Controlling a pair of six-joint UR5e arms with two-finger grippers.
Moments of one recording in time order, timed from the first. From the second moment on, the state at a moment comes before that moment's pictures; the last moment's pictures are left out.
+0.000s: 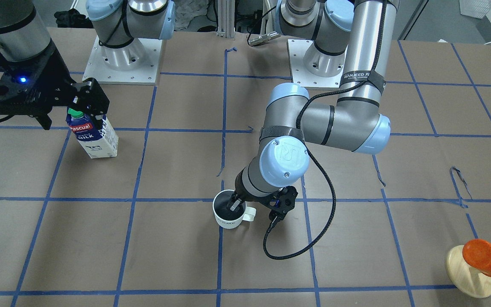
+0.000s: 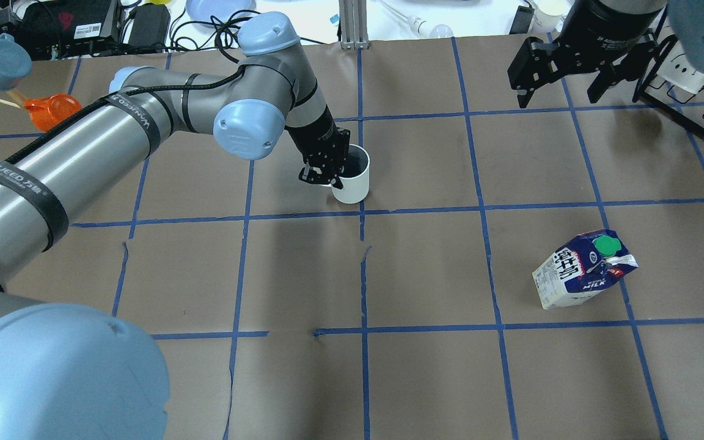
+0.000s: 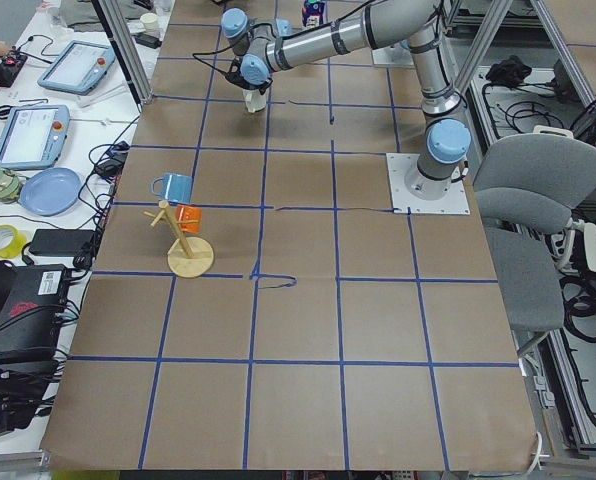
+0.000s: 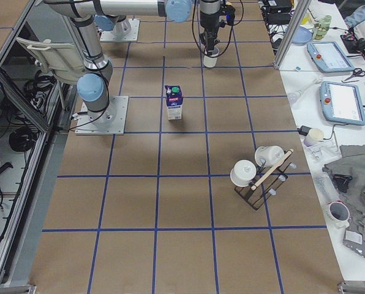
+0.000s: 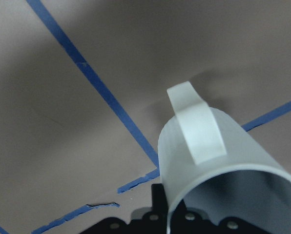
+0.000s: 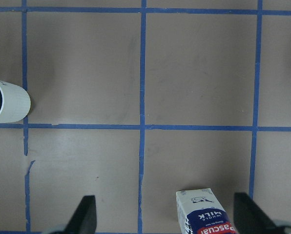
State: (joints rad) left arm -1.79 -2.11 -1.50 -1.23 1.31 -1.21; right arm 1.52 -1.52 1.50 -1.64 -1.57 -0.08
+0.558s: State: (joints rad) left arm -1.79 -2.09 -1.49 -1.23 1.31 -1.17; right arm 1.51 -1.52 1.50 -1.63 -1.56 -0.10
